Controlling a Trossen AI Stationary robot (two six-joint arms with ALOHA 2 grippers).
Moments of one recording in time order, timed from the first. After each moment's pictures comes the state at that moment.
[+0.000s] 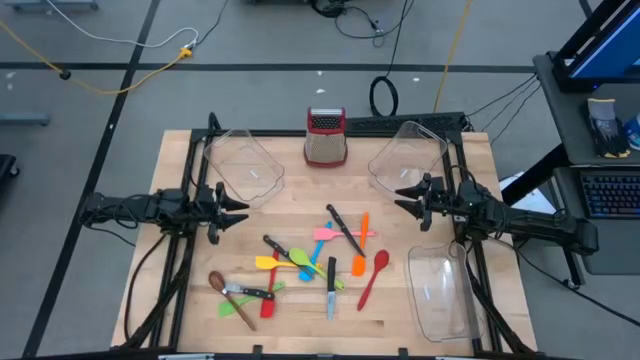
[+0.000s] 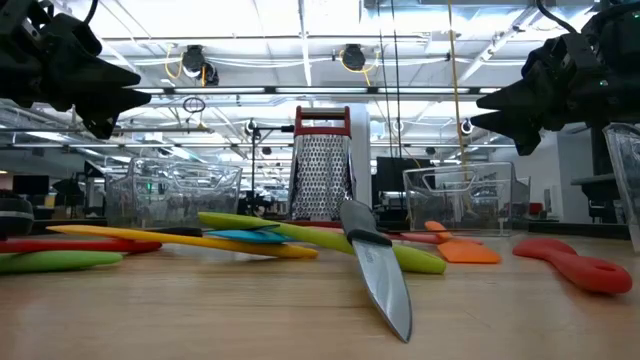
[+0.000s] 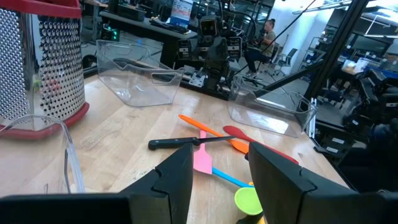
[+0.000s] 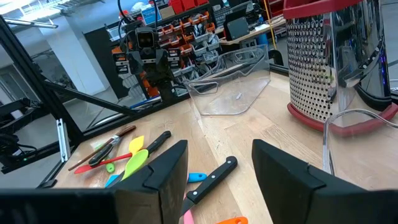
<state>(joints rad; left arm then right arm) -0.09 0.01 0.07 -0.11 -0.13 -0.29 -0.29 0.26 0.02 0.21 -0.13 0.35</state>
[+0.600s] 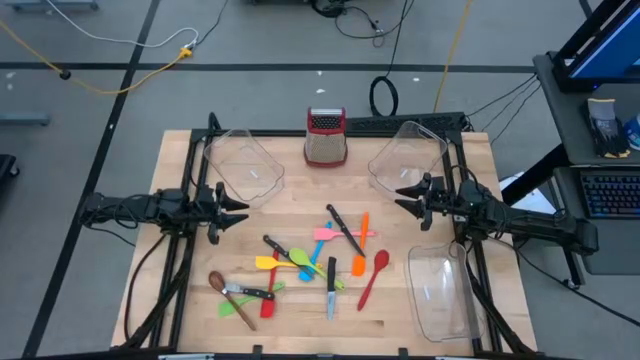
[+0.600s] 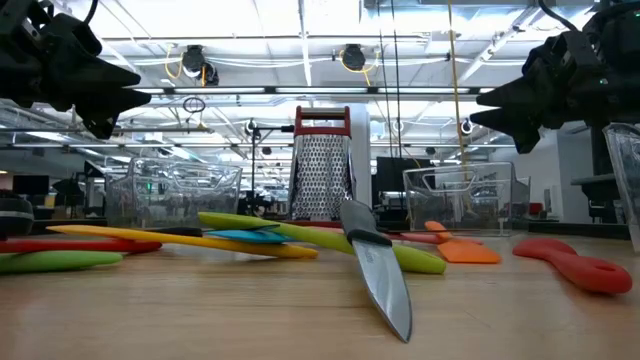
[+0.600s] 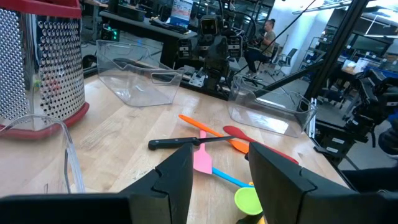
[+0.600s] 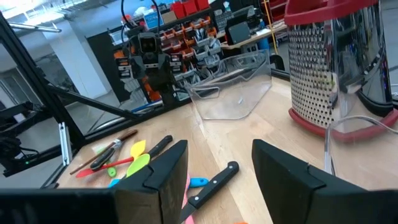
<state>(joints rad) -0.09 0.01 0.07 -0.11 -0.13 -0.29 -0.29 0.26 0.02 0.22 -0.13 0.35</state>
